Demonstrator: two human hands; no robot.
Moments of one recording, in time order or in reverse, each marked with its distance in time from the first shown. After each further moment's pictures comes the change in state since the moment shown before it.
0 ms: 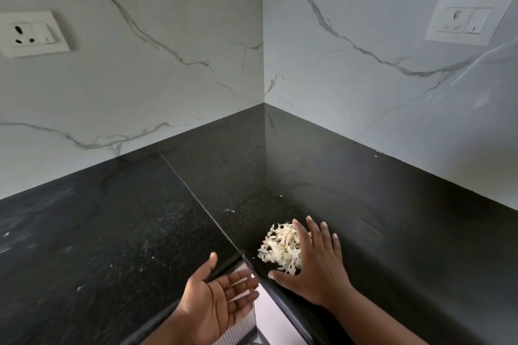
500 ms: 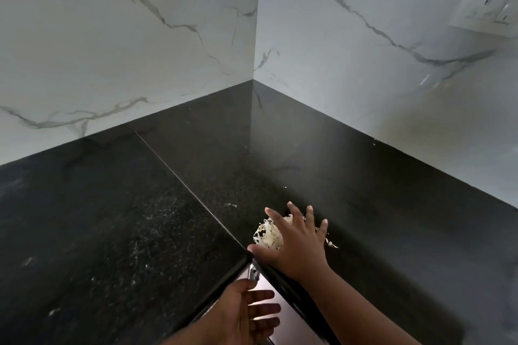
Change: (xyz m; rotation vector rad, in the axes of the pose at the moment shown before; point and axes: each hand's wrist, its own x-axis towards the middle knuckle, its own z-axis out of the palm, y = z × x) left_hand 0.039 -0.005 0.002 0.228 0.069 -0.326; right_hand 0.053 -0.055 0.024 -0.048 -0.029 0.129
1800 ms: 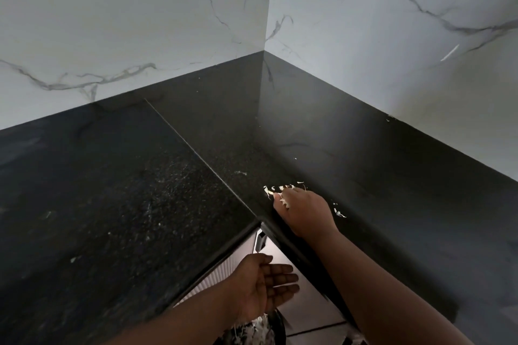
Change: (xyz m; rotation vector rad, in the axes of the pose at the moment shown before) left_hand 0.017 -0.022 0.008 -0.106 -0.142 -0.045; right_hand 0.002 -0.007 -0.007 0.015 0.237 -0.218
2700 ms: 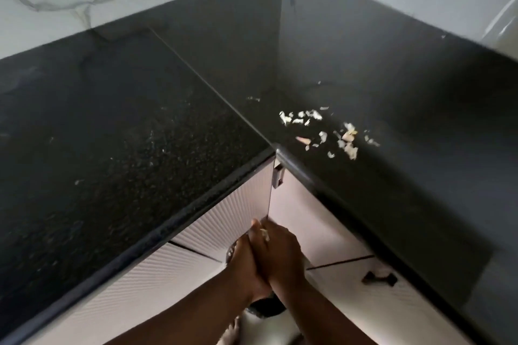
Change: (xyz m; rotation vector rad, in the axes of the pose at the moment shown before) left_hand 0.029 -0.091 -0.055 -0.510 0.110 0.165; right_hand -0.165 -0.078 0.097 0.467 -0.242 0.386
